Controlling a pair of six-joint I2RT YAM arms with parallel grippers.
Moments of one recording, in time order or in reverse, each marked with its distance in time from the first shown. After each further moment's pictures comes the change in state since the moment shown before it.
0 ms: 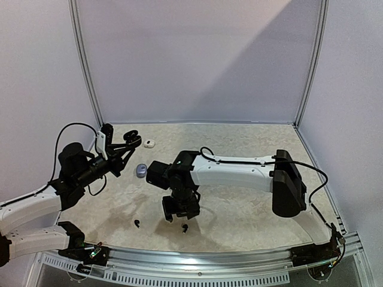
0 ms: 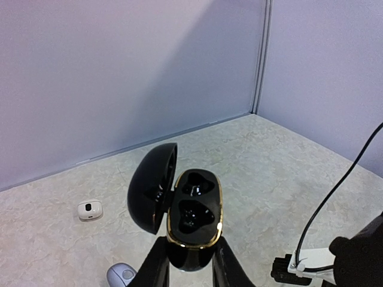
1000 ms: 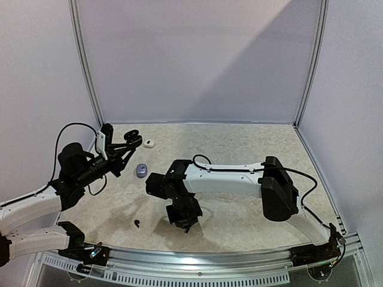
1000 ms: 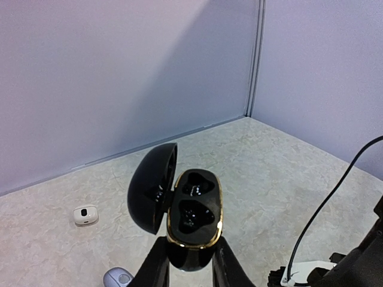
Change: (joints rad) left arm 0.000 0.000 -0.003 0.019 0.025 0.000; right arm 0.027 0.091 0.051 -0.118 0.017 -0.006
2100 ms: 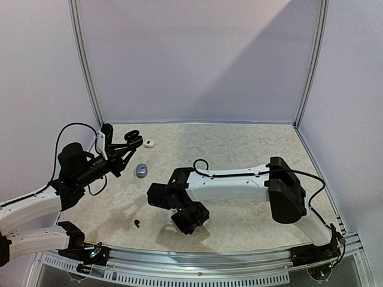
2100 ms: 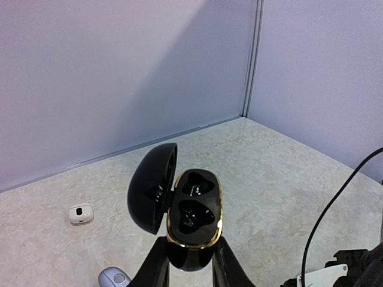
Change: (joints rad) left arm 0.000 0.000 0.000 0.000 0.014 -0.018; right arm 0.055 -0.082 -0.150 0.009 0.175 -0.275
